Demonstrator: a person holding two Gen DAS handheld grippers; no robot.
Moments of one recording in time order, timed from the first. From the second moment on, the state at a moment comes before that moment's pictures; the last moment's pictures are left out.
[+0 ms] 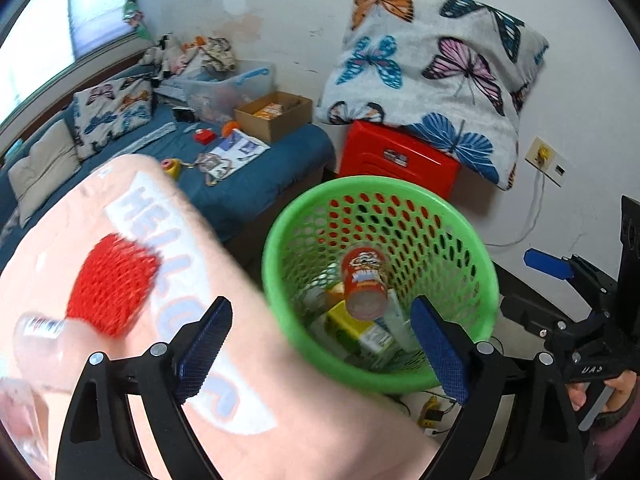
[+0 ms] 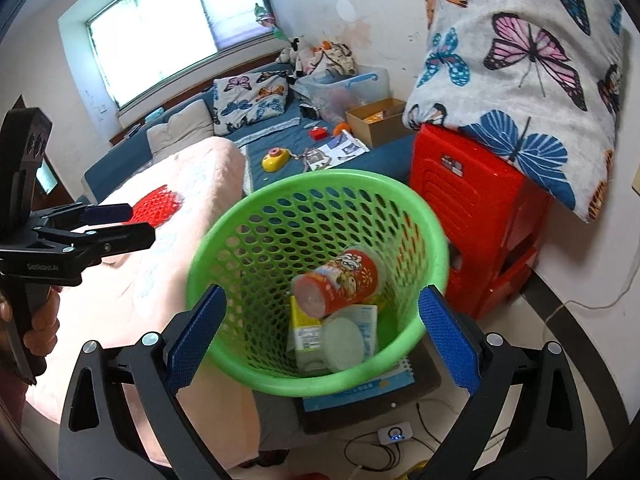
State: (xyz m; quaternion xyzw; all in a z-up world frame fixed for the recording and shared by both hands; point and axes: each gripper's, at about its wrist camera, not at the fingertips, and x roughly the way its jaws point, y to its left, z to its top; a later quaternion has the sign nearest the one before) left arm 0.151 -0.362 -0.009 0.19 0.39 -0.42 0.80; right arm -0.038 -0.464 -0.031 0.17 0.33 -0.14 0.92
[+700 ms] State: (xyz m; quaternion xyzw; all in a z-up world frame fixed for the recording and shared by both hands) left arm 0.167 -0.192 -0.003 0.15 0.37 -0.29 0.87; right arm 0.030 -0.380 -0.012 0.13 0.34 -0.05 0.93
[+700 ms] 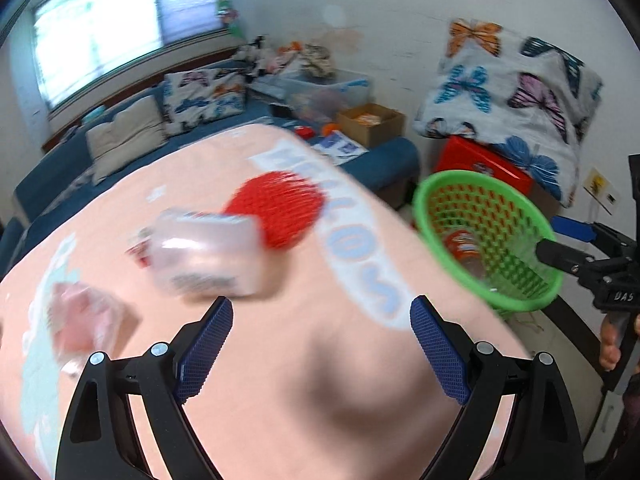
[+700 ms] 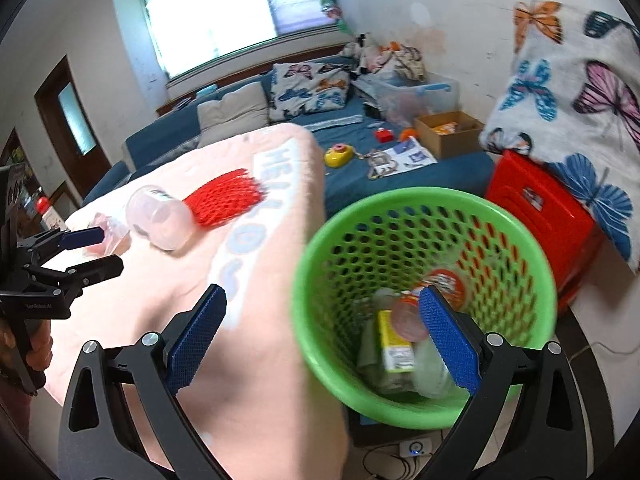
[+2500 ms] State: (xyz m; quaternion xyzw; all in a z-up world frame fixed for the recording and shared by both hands) left arm 0.341 0.028 -0.068 0.14 0.44 -0.18 0.87; right arm 0.280 -0.177 -0.029 -0.13 0.43 0.22 0.86
